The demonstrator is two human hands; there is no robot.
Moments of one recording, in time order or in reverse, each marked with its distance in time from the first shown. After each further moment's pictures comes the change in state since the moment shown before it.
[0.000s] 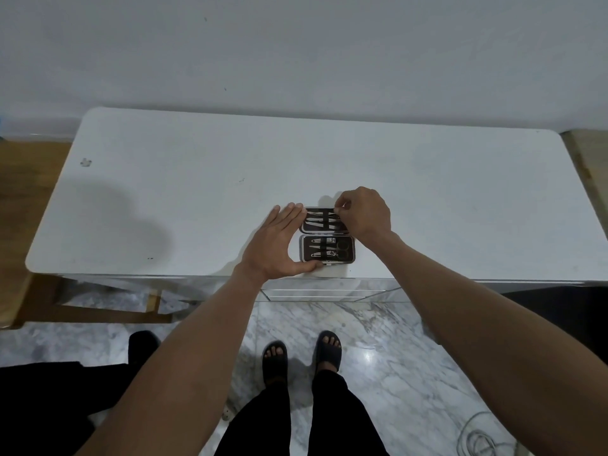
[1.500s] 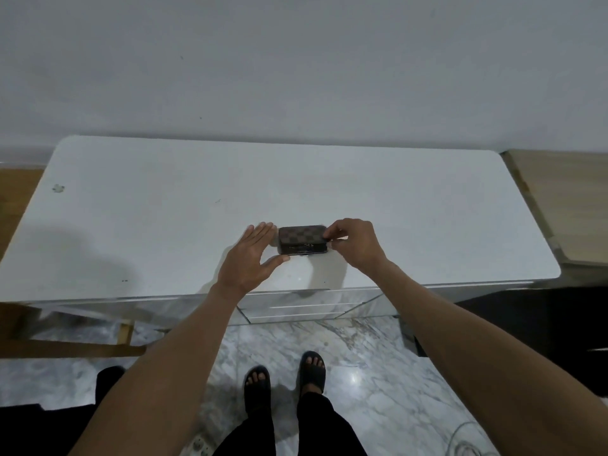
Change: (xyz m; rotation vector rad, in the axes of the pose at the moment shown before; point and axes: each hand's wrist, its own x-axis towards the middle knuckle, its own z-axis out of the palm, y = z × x) left_hand 0.000 0.001 0.001 -0.086 0.145 -0.083; right_hand -0.040 0.036 -0.028 0.331 -0.084 -0.015
